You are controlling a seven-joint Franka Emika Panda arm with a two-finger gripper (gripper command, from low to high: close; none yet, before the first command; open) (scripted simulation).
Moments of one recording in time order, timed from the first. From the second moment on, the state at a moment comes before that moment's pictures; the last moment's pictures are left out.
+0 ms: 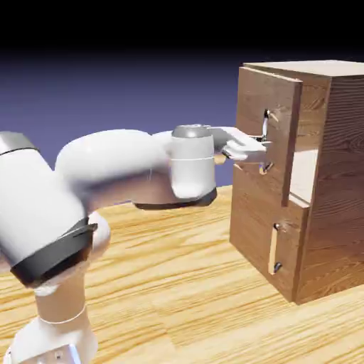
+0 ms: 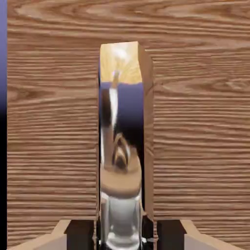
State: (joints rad) arm 1.16 -1.04 -0.95 -2.65 -2.50 2.13 -0.54
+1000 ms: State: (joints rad) arm 1.44 -0.39 -0.34 -2.45 -1.38 1.03 -0.18
